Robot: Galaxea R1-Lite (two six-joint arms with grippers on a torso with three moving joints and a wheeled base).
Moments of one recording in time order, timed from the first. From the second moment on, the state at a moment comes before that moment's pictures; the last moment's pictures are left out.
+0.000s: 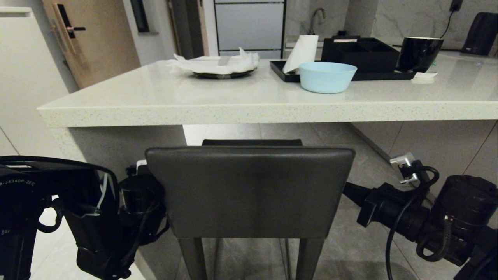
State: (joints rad) left arm -0.37 2.19 -0.52 -1.52 0.41 -0.15; right arm 0.38 1.82 -0.26 -1.53 0.41 0.18
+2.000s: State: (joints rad) left arm -0.09 1.87 -0.14 -1.52 -0.03 -0.17; right arm 0.23 1.73 -0.17 -1.52 0.40 0.13
